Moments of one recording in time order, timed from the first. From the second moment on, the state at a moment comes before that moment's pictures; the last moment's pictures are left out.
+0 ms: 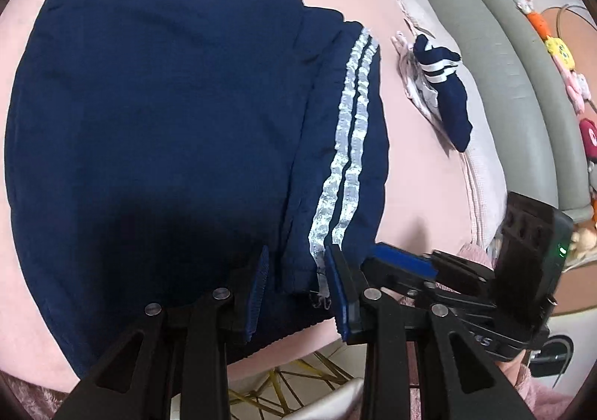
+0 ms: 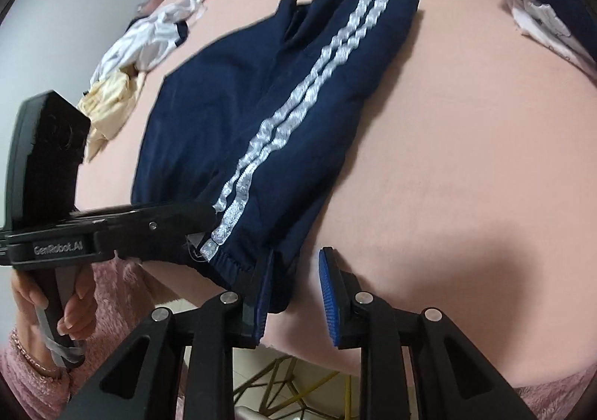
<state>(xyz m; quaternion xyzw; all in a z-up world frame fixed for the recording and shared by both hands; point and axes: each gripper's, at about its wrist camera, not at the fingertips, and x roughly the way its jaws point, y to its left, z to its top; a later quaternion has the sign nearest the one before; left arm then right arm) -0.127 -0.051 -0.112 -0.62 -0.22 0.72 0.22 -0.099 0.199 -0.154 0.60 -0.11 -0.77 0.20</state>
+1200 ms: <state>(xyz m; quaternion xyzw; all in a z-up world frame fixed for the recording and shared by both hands) -0.082 -0.112 -0.053 -0.49 -0.30 0.81 0.16 -0.090 0.110 -0.110 0.52 0.06 -0.84 0.18</state>
